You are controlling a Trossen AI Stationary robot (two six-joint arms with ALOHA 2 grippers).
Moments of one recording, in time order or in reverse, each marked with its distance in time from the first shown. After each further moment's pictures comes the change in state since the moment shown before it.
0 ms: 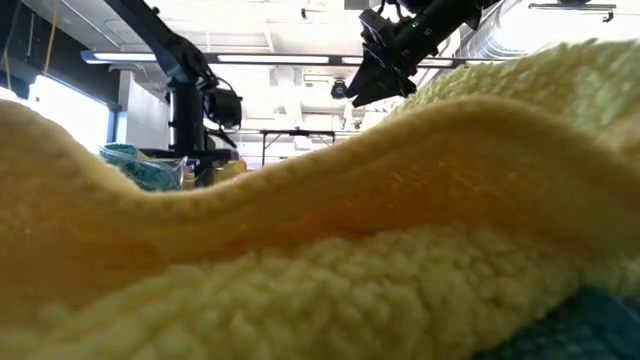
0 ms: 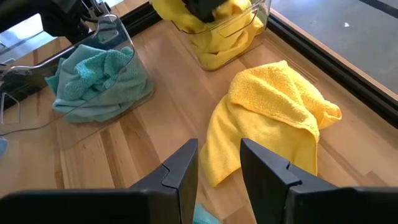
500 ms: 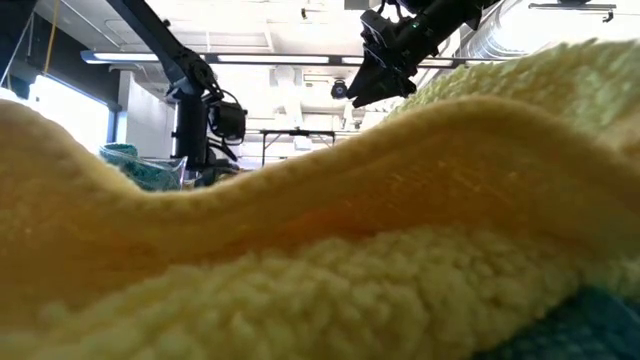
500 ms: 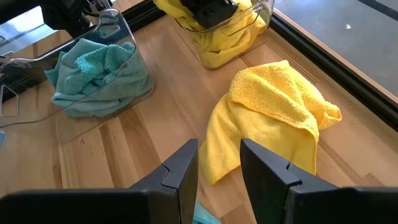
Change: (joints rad) left arm -0.011 0.078 0.002 0.009 -0.033 -0.054; right arm 0.000 0.000 0.000 -0.007 -0.006 -0.026
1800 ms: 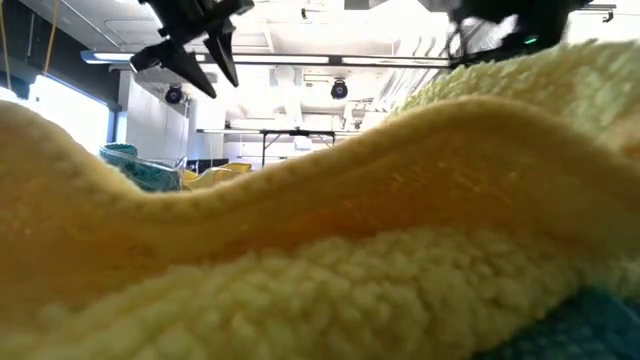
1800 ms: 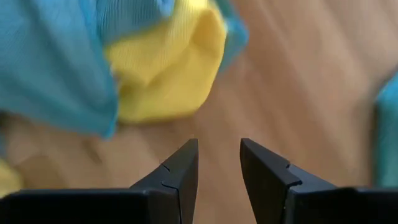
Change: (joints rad) left arm -0.838 -0.504 -0.001 -0.010 -0.387 -0.430; right arm 0.344 -0.182 -0.298 -0.505 0.157 0.331
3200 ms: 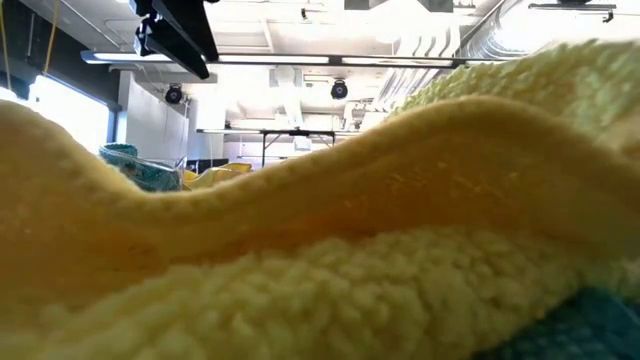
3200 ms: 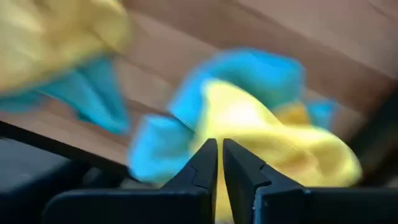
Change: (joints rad) left arm -0.219 -0.002 0.000 0.003 0.193 0.398; right arm 0.709 0.237 0.334 -0.272 -0.255 1.330
